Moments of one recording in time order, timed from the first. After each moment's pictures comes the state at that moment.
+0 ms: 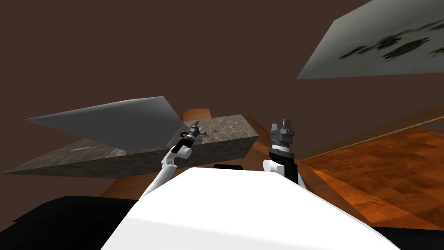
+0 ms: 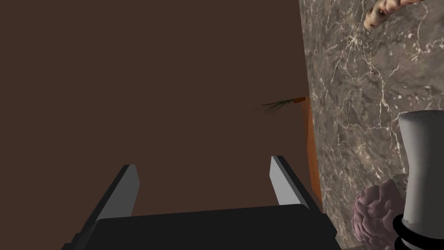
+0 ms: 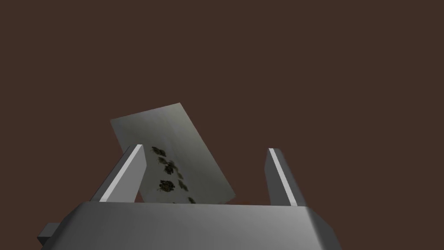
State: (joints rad) left arm 0.25 0.55 -0.01 -2.02 0.39 0.07 -0.04; right arm 0.52 0.05 -0.07 -2.24 -0.06 -0.46 0.05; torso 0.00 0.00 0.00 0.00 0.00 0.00
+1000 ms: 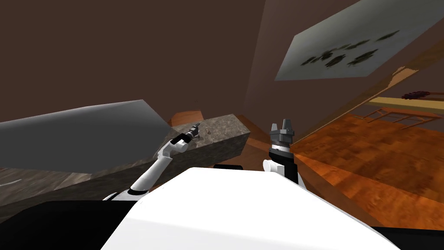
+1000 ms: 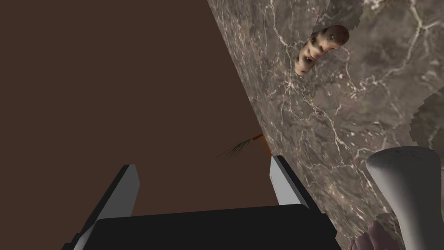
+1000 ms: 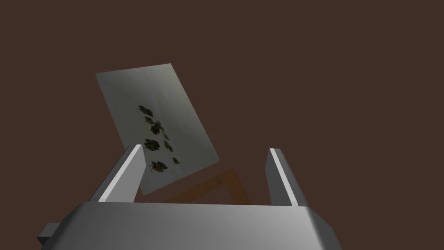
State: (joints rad) left arm 0.12 0.76 -0.04 -1.90 0.53 0.34 -0.05; right arm 0.52 0.05 -0.07 -2.24 -0.06 -0.46 0.05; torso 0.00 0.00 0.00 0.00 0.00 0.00
